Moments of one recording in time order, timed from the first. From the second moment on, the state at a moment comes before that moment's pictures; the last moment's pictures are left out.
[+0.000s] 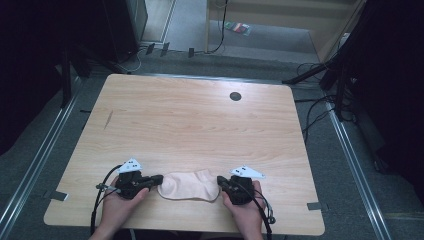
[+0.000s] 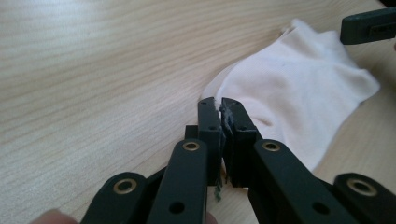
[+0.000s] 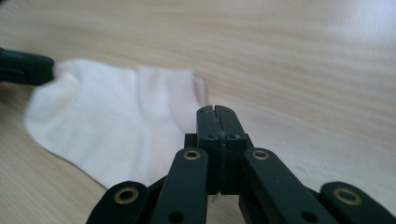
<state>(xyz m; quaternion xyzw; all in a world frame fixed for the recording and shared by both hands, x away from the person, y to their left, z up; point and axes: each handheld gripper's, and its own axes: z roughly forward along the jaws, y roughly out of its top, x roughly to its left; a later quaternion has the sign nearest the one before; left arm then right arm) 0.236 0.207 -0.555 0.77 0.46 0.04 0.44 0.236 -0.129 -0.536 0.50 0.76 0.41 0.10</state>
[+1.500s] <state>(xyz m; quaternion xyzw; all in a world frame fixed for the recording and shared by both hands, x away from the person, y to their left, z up) 0.228 0.307 -0.546 0.67 0.50 0.15 0.53 0.251 -0.250 -0.536 0.51 0.69 0.47 0.19</state>
